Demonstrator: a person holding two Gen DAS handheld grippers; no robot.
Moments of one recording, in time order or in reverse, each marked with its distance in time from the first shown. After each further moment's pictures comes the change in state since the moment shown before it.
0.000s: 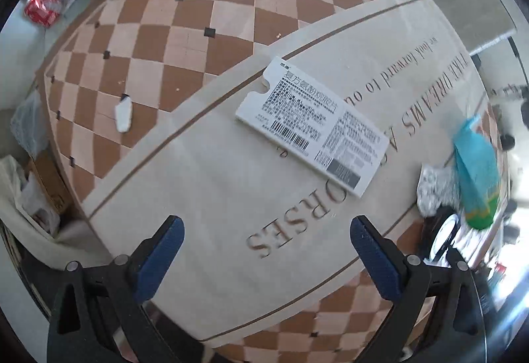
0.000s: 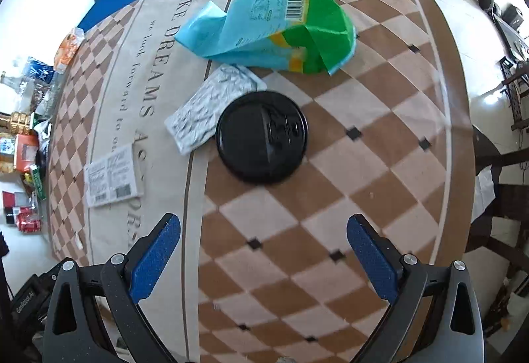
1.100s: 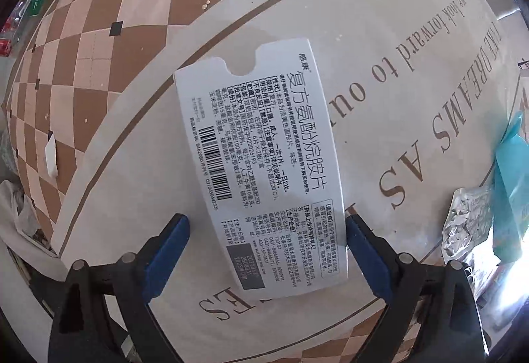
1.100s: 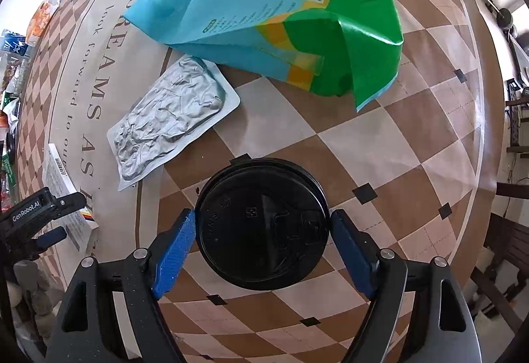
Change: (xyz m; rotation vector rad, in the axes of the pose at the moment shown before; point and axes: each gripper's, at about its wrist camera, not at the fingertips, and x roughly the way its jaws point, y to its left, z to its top) left arm 0.071 -0.004 0.004 0.128 0.070 0.092; right arm 0.067 -0.012 0.036 -0.092 0.139 -0.047
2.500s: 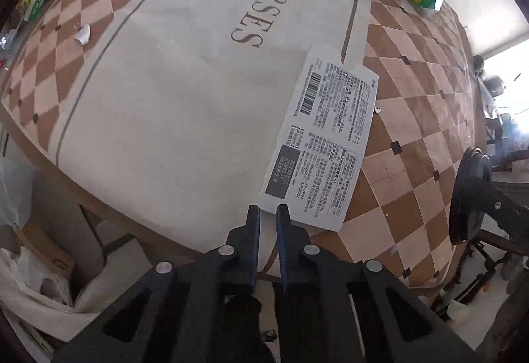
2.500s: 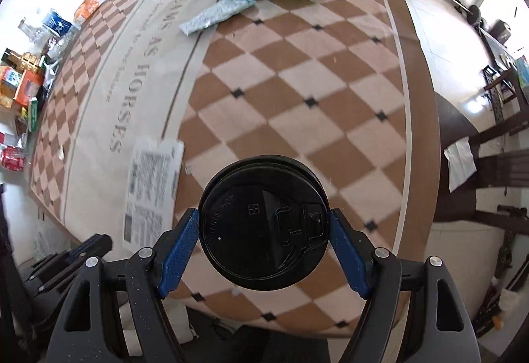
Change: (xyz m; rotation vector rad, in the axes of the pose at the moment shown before) left arm -0.016 0.054 -0.211 0.503 -0.132 -0.168; right arm -0.060 0.016 -0.287 0.071 -0.215 -0.003
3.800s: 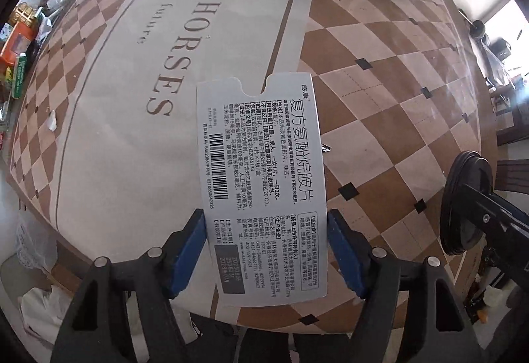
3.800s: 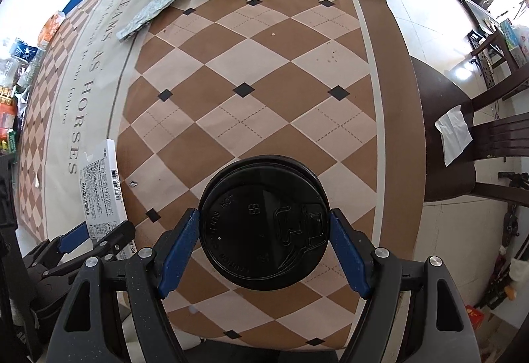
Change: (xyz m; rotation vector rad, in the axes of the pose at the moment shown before) left arm 0.001 -0.096 0.040 0.154 -0.041 0.155; right arm 0.029 -0.058 0.028 0.090 0.035 -0.009
